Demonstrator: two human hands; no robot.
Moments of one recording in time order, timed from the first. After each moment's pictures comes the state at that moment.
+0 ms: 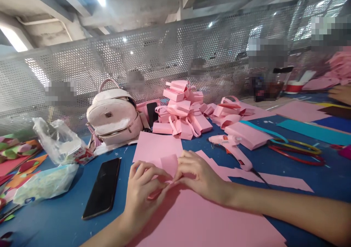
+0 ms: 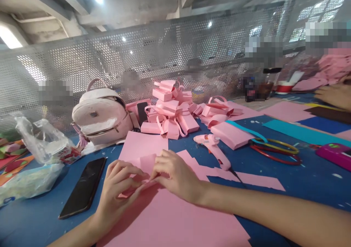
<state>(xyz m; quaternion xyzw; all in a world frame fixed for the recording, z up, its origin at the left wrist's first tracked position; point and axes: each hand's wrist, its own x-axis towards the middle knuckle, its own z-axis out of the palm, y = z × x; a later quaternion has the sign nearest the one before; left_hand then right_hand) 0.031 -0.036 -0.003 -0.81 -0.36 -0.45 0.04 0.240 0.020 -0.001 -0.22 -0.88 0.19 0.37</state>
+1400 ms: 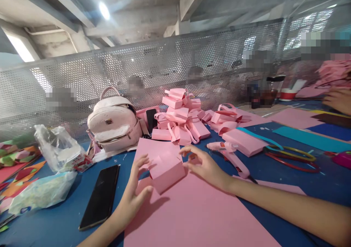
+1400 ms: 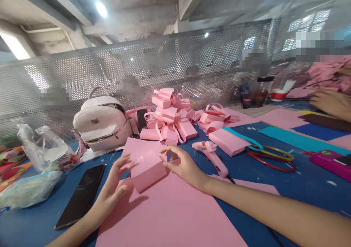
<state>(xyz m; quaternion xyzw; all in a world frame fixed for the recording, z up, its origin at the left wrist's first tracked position) -0.005 -0.020 -0.028 -0.73 -0.41 -0.47 -0.27 0.268 0.052 -0.010 -0.34 -0.74 0.38 0.43</state>
